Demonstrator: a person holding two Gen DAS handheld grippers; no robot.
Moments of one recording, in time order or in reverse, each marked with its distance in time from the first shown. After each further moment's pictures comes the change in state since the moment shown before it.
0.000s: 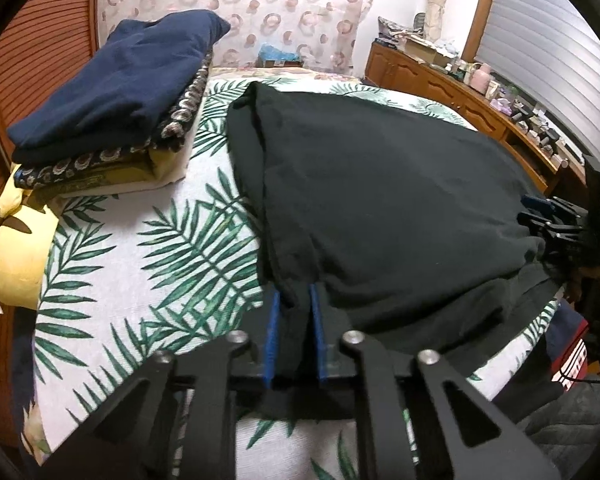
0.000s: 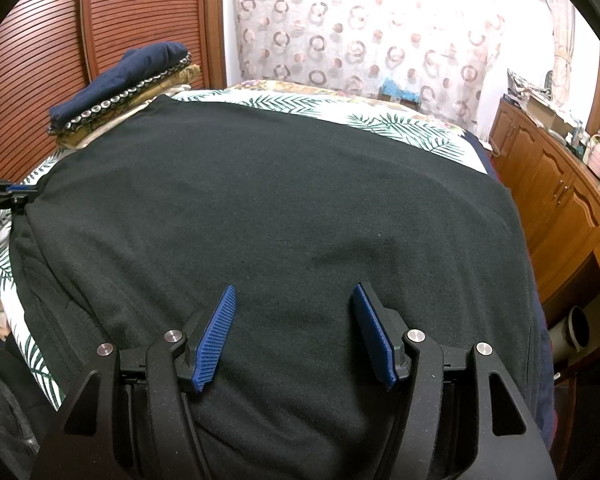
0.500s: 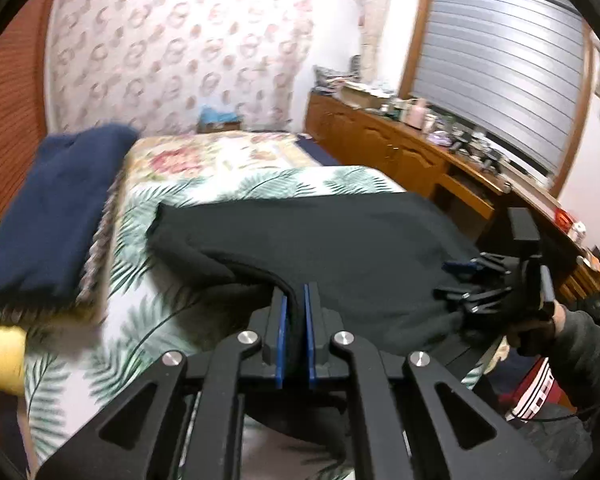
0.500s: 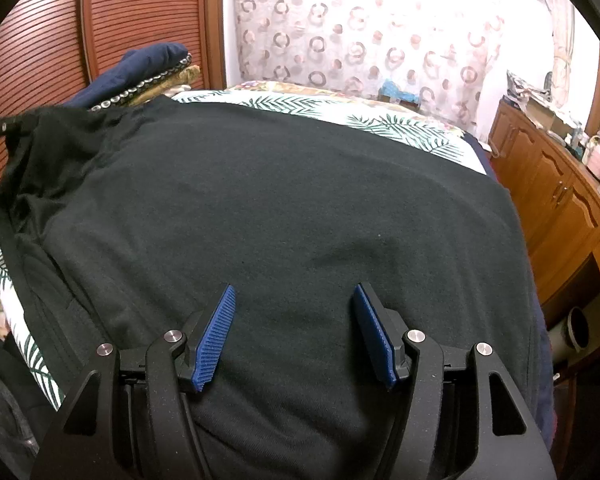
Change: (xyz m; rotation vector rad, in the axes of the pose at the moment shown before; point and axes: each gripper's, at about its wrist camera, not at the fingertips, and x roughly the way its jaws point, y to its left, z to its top) left arm -0.031 -0.074 0.070 0.142 -0.188 -0.181; right arm -0.001 0.001 0.001 -0.001 -0.001 -0.012
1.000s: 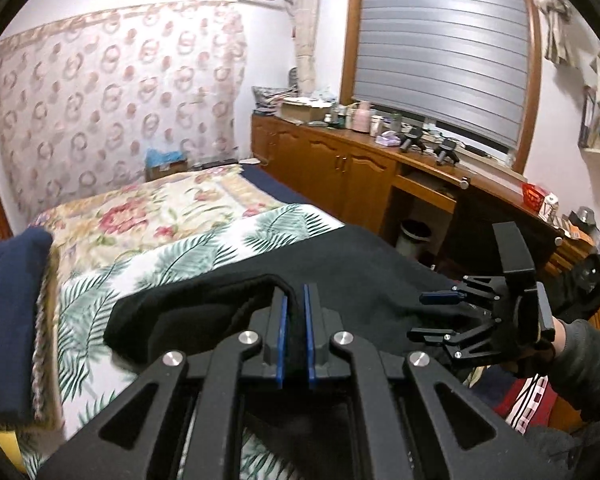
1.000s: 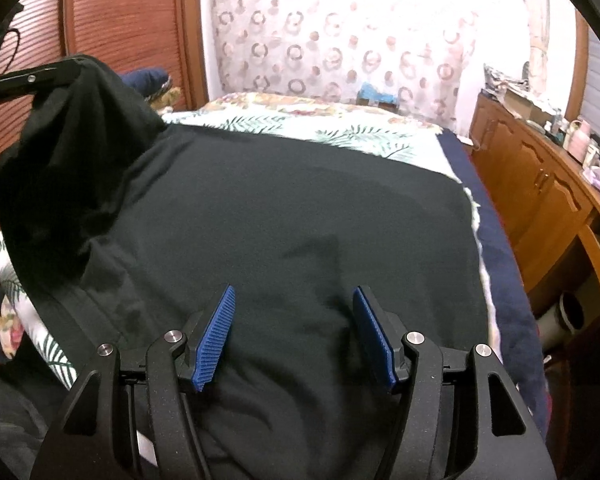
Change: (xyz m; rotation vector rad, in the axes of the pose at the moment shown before) left arm 0.034 -0.073 0.076 0.182 -0.051 -0.108; right arm -0.046 -0.025 0.008 0.081 -0.046 -0.038
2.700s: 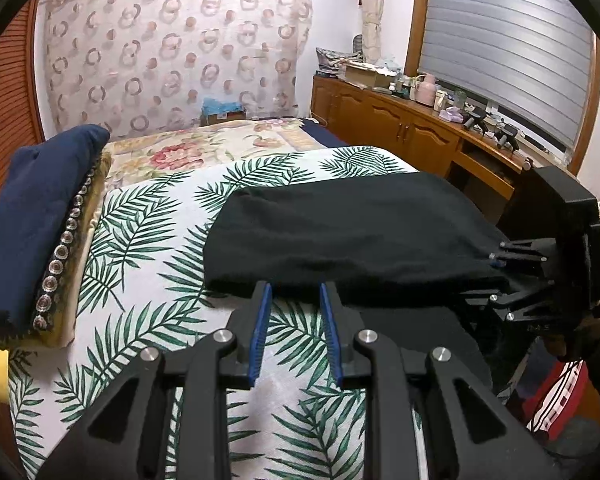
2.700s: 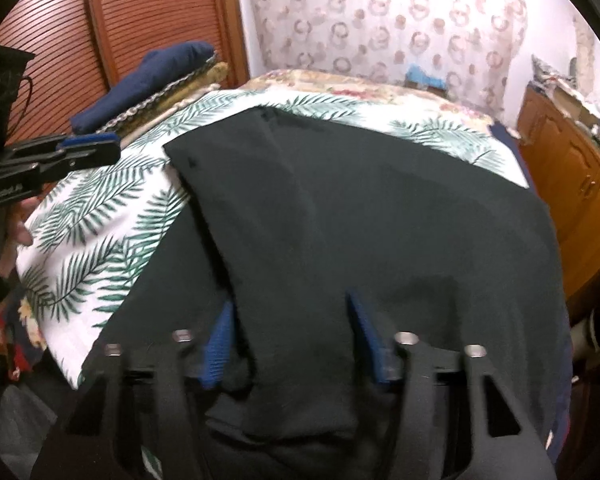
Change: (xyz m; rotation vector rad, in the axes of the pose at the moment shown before) left arm 0.016 0.047 -0.078 -0.148 0.122 0.183; right arm 0.052 0.055 0.018 -0.076 0.116 0.191
